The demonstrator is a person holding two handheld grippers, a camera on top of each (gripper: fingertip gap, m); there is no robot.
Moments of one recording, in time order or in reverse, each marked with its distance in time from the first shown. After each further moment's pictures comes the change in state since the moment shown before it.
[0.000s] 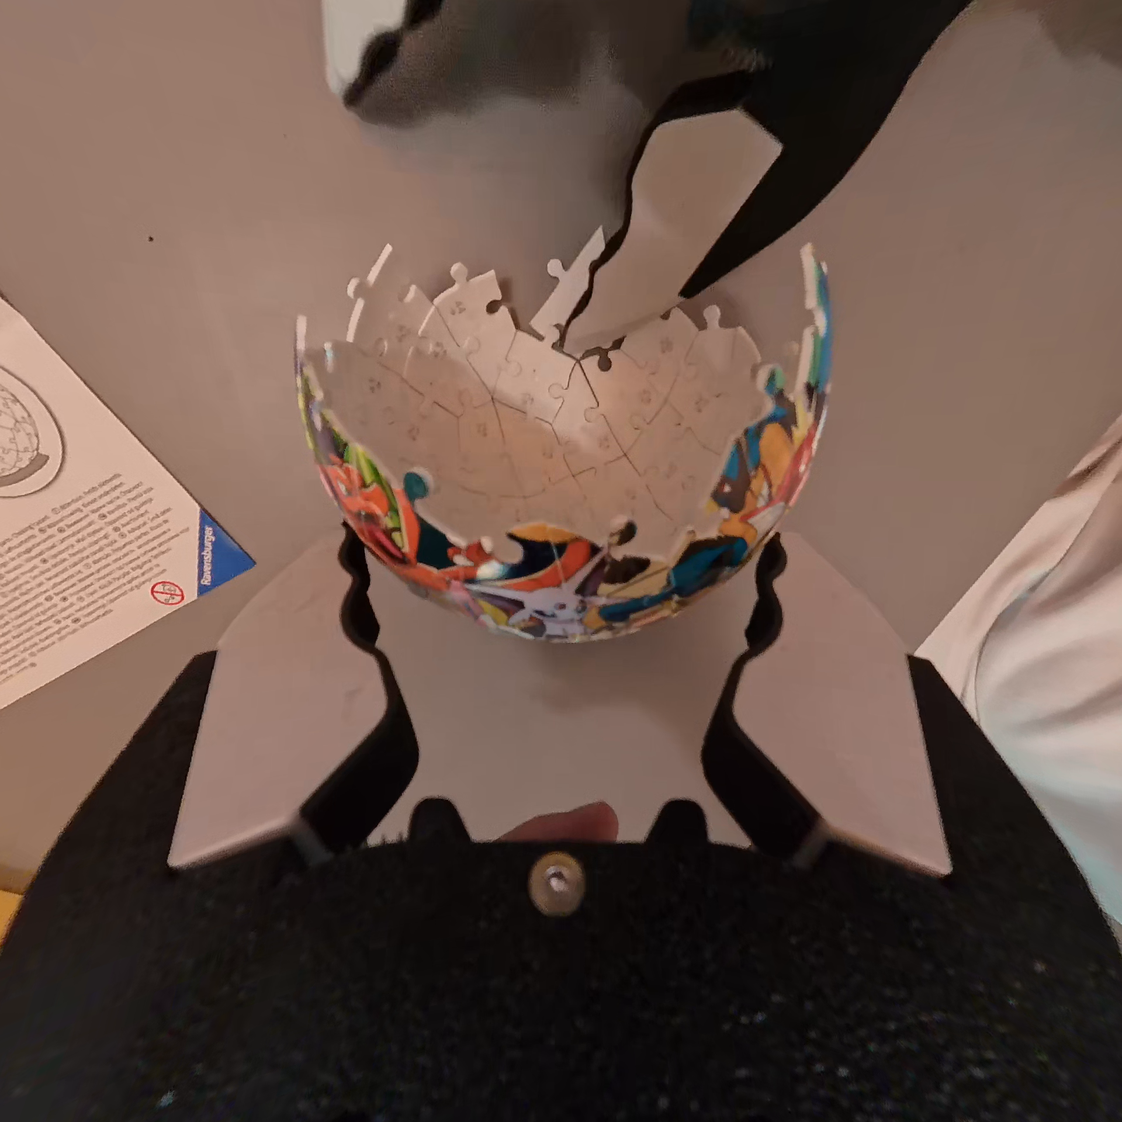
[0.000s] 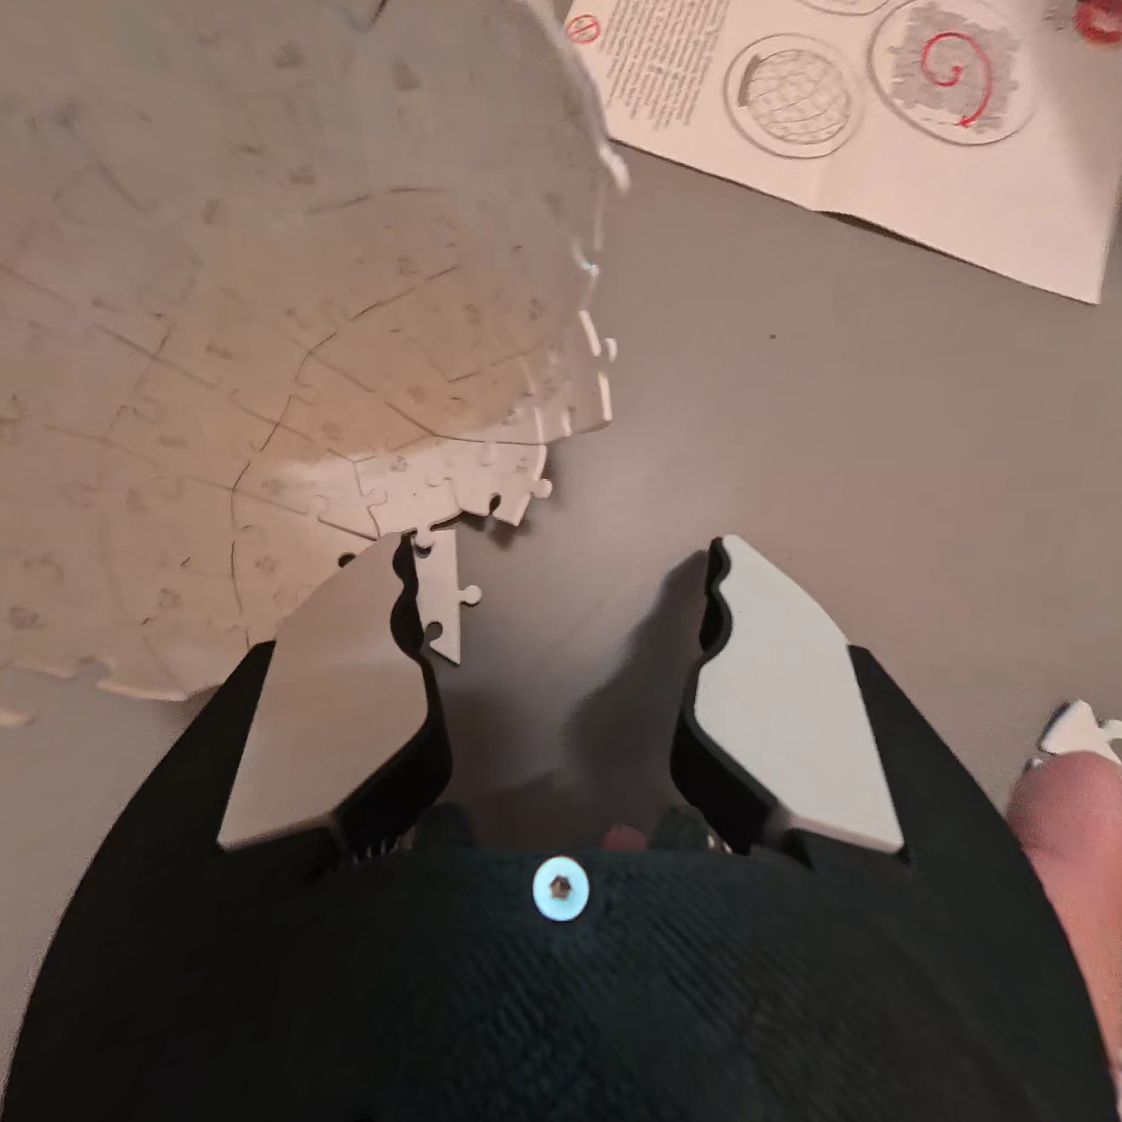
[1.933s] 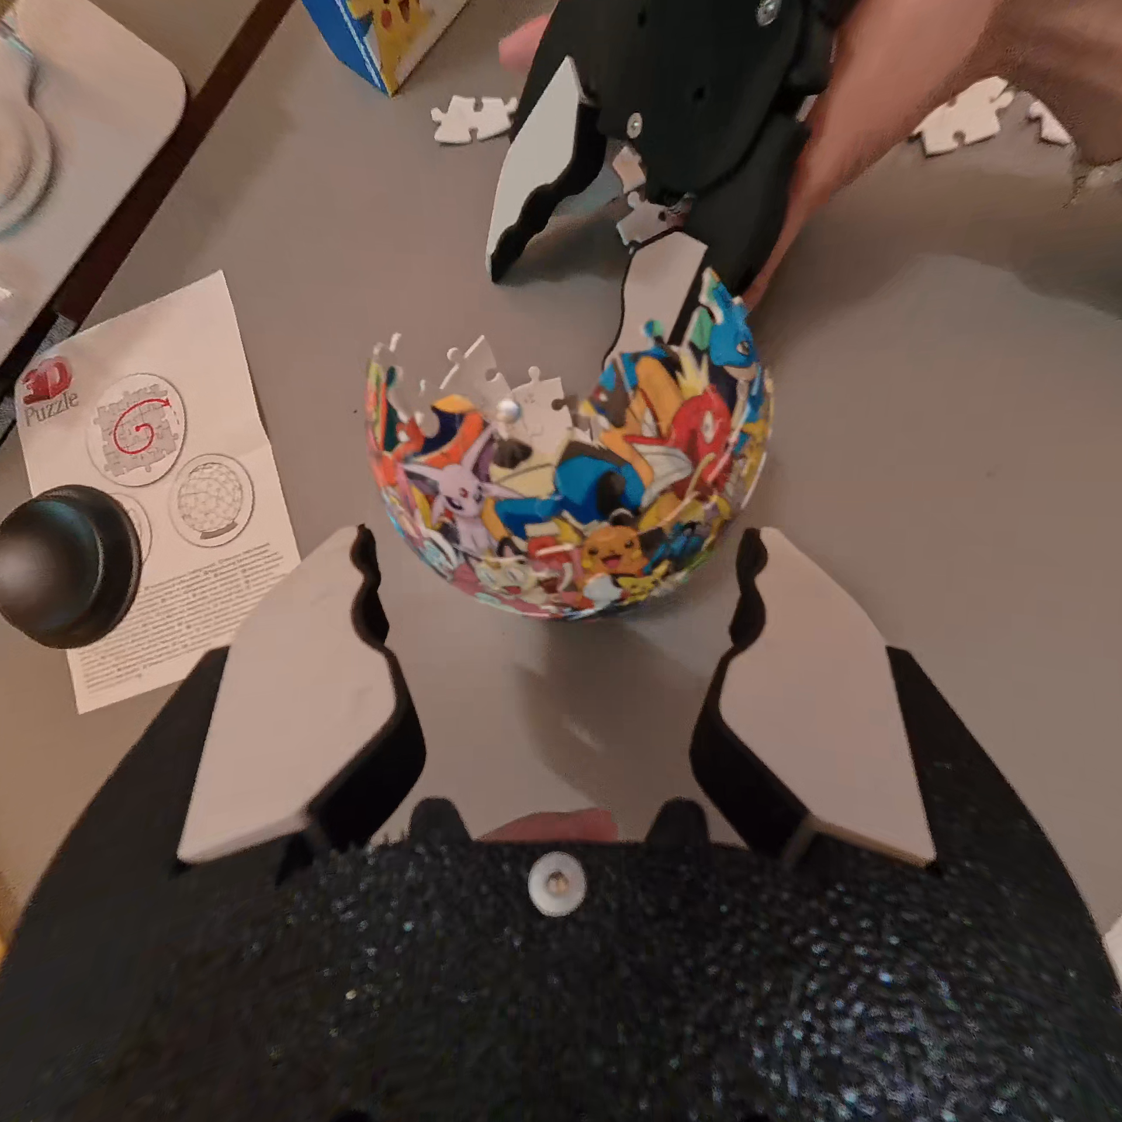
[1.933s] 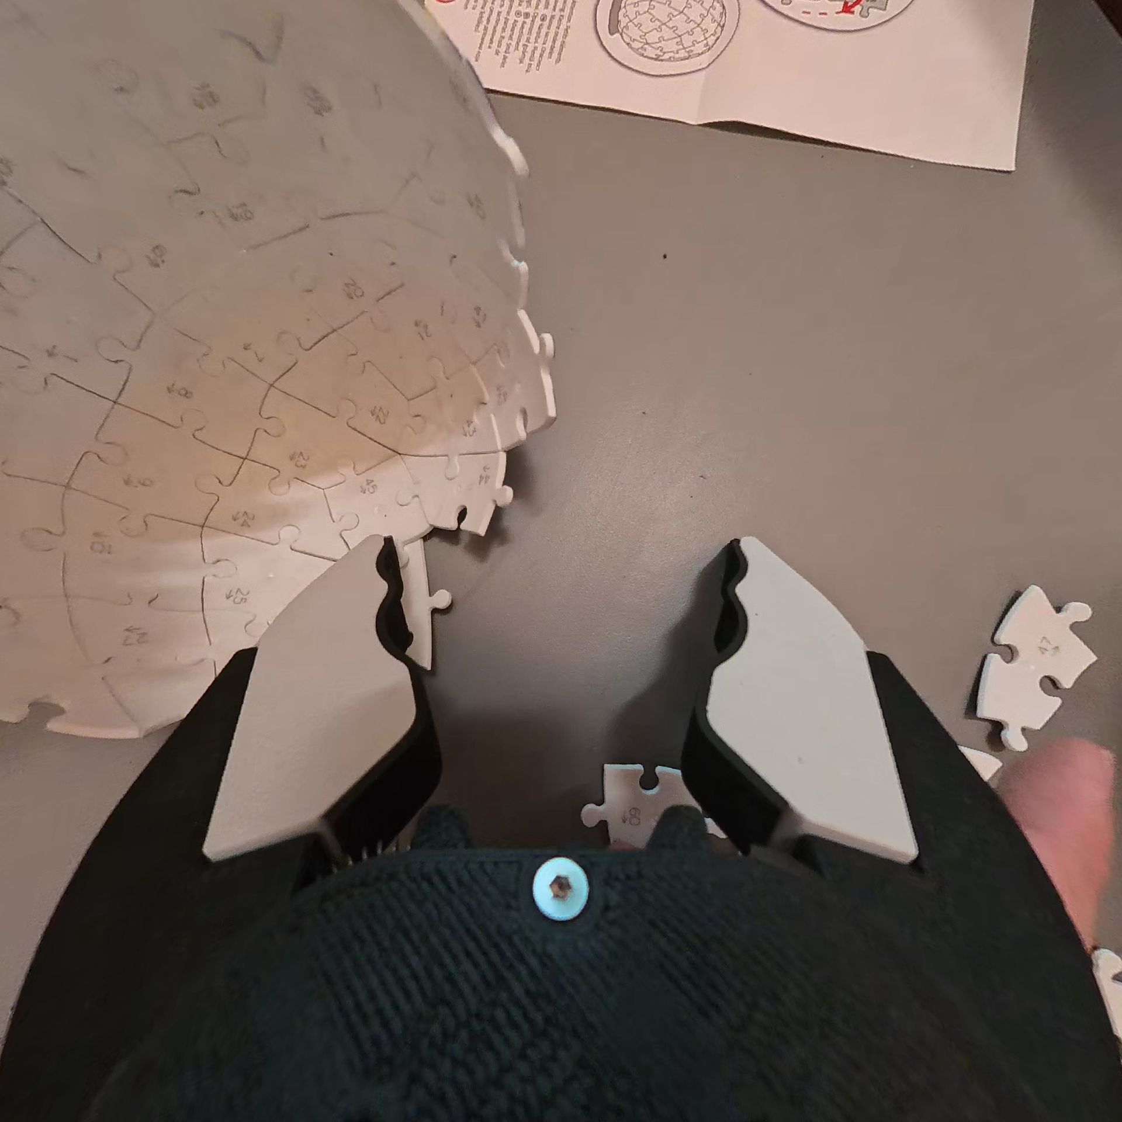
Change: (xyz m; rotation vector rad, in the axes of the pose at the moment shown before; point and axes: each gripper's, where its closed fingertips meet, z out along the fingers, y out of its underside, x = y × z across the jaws) left arm 0.008 -0.031 -0.012 0.490 -0.333 -0.037; right arm 0.028 0.019 -0.009 0.015 0.013 0.131
